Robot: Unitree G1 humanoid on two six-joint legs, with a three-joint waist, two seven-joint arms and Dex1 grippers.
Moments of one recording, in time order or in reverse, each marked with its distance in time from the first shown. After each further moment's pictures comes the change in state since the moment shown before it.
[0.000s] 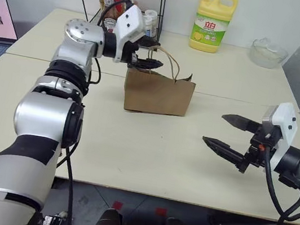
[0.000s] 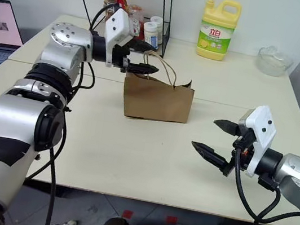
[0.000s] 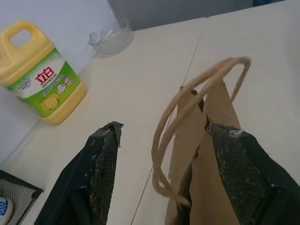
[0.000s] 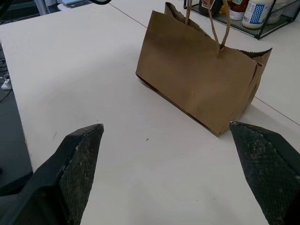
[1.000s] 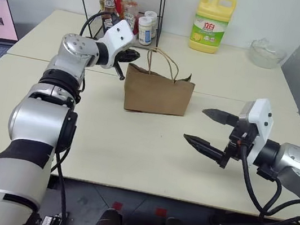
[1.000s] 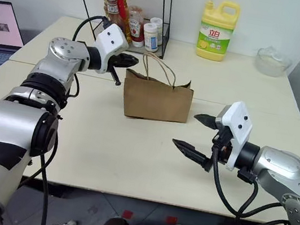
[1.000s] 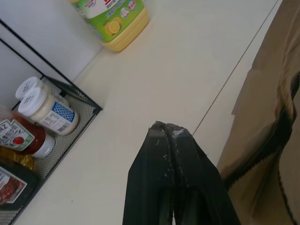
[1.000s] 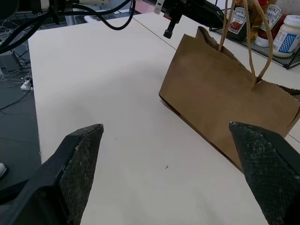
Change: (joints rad) left arm 0.025 -0.001 -0.101 0.083 0.145 0.004 0.367; right arm -0.102 0.074 0.181 -0.002 -0.089 -0.072 -0.008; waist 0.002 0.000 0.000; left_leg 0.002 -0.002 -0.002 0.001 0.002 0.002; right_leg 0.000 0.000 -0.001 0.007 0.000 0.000
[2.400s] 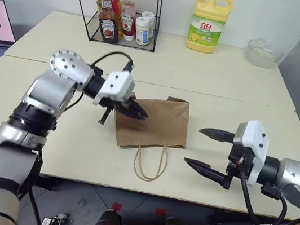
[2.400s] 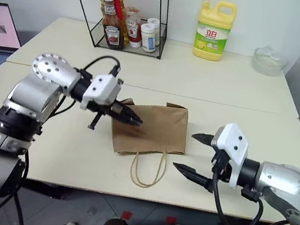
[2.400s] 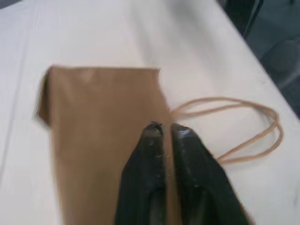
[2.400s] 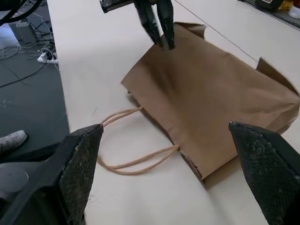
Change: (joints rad) left arm 0.589 0.274 -0.166 -1.143 -0.464 0.244 -0.676; right arm 0.167 -0.101 0.022 -0.082 -0.065 -0.076 0.131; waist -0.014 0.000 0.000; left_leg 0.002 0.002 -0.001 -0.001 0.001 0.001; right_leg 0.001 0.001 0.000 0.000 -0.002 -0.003
